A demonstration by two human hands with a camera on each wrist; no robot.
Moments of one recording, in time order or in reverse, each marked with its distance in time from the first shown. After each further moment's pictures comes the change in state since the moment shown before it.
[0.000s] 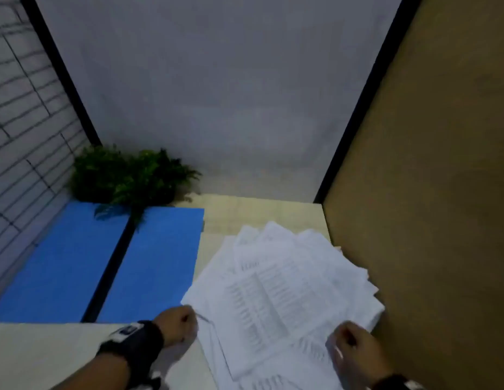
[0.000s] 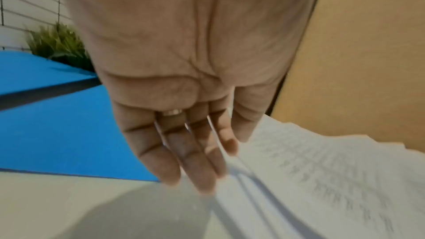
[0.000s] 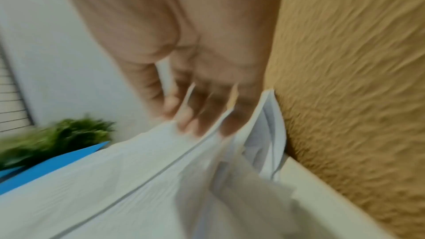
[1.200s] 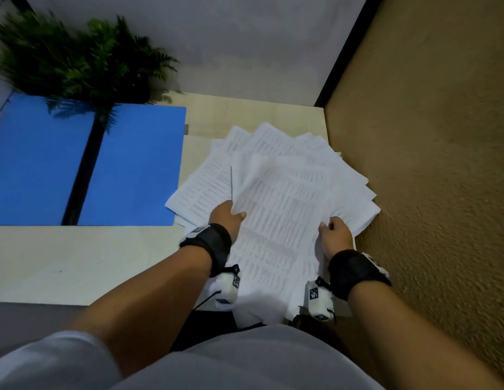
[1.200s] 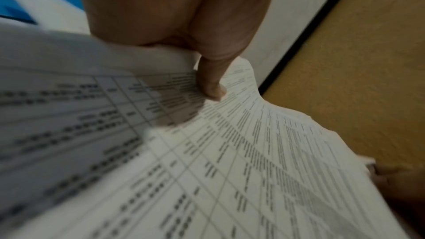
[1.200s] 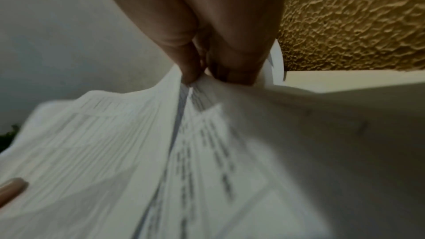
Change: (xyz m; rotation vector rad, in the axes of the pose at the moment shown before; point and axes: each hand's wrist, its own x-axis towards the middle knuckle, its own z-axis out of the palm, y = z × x) left_hand 0.056 0.097 0.097 -0.623 0.224 -0.045; right_hand 0.023 -0.015 0.031 0.431 0.193 0.249
